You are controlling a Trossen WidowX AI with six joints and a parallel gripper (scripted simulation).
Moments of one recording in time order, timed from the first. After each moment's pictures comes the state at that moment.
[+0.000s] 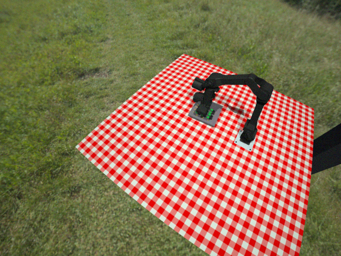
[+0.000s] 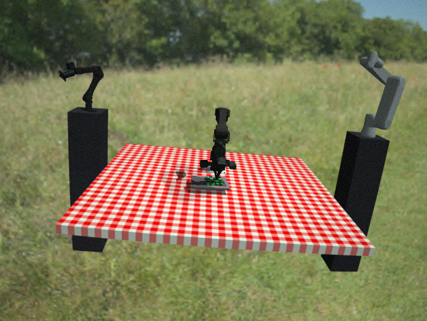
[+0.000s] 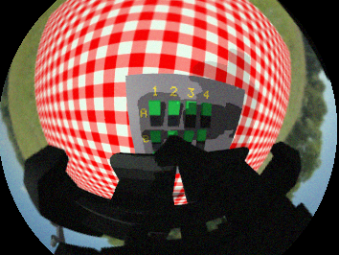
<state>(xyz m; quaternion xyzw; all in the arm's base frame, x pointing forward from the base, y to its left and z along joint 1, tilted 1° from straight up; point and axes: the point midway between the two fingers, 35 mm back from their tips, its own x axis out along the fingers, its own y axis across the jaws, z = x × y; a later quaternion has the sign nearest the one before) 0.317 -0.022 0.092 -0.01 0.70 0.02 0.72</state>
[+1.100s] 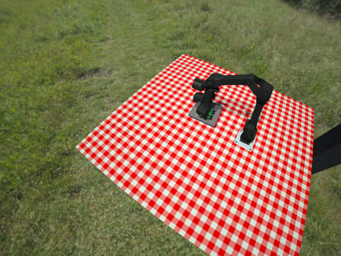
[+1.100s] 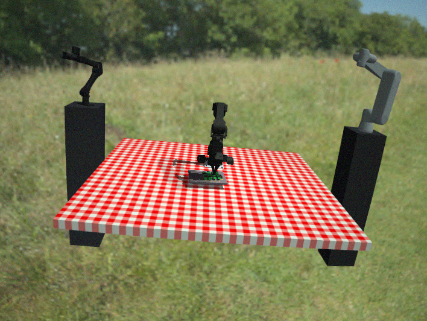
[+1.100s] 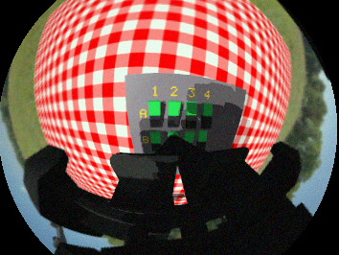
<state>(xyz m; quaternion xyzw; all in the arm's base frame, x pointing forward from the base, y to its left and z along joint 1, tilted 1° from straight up) 0.317 -0.022 0.089 -0.01 0.70 0.02 0.72</state>
